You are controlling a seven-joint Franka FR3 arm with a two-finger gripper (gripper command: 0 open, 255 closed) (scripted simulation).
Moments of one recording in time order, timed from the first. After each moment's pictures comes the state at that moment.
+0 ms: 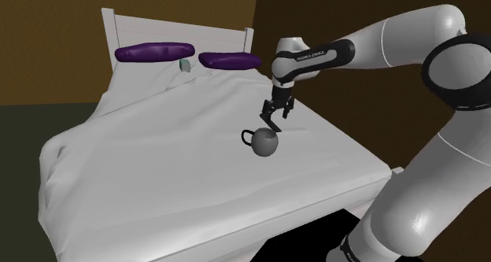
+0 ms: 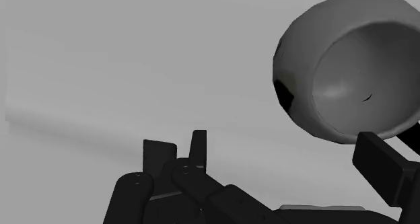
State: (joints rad) arm -0.10 -0.08 -0.21 -2.12 -0.11 2.01 0.06
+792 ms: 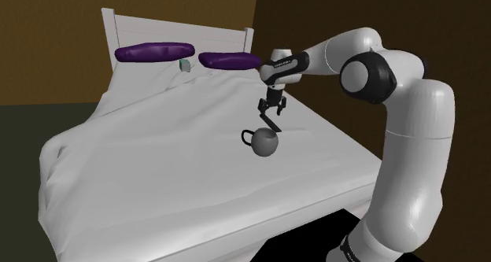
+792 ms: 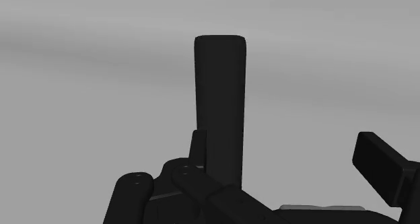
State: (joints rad) arm -0.21 0.37 -0.27 -1.71 0.02 2.07 -0.02
